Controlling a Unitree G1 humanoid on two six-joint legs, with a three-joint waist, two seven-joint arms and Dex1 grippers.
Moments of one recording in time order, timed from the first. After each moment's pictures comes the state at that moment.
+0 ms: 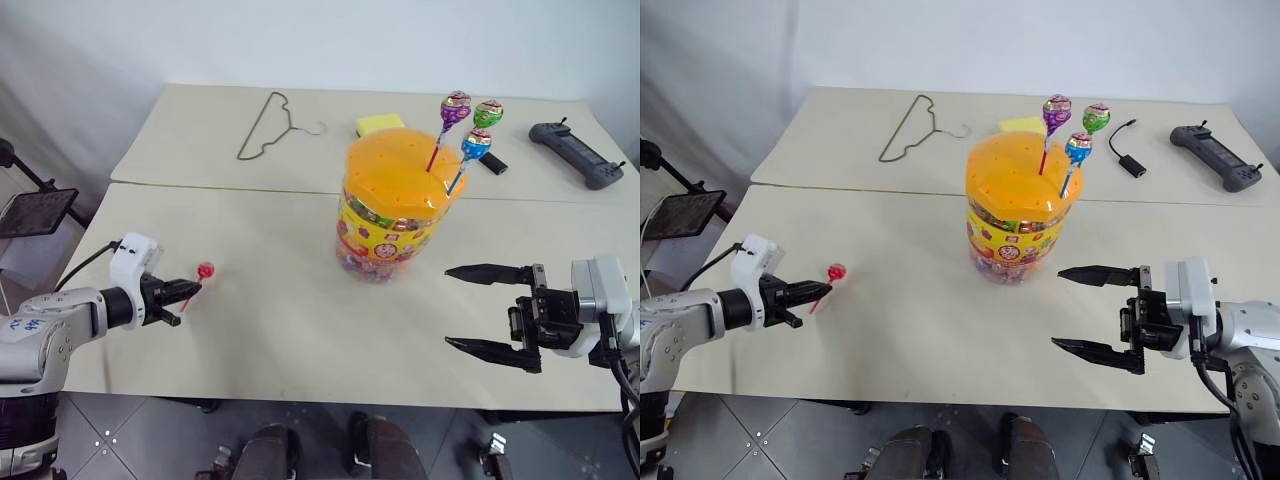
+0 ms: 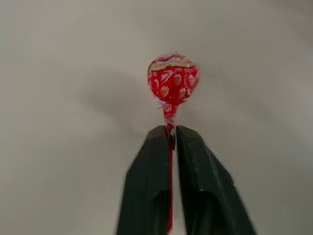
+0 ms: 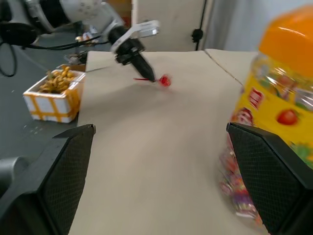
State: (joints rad) left arm -0.21 0.81 0.30 -0.20 -0.51 1.06 -0.65; right arm -0.02 -0.84 -0.32 -0.34 0.81 0.20 1.28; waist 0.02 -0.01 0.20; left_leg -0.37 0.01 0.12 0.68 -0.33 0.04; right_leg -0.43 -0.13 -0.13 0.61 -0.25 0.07
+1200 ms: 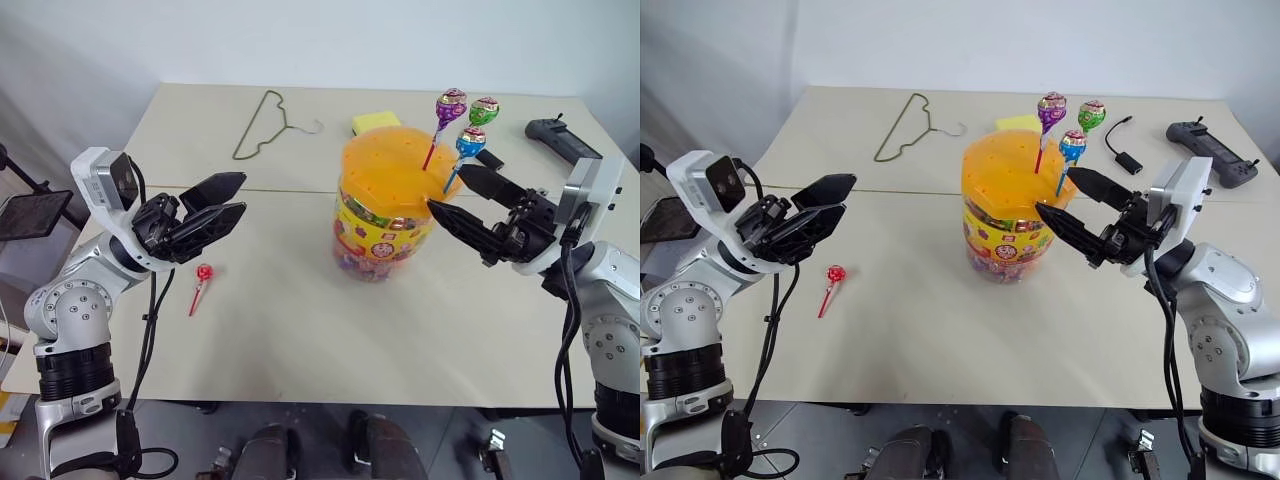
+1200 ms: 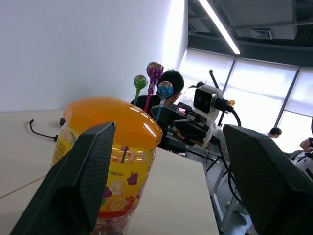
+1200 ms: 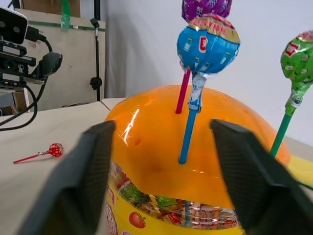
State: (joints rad) left arm -0.52 0.55 0.37 -0.10 -1.04 0.72 -1.03; right arm -0.35 -0.66 -0.28 -0.37 0.79 0.37 0.77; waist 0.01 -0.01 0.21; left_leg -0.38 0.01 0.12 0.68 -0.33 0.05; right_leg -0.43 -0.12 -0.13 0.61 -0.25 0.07
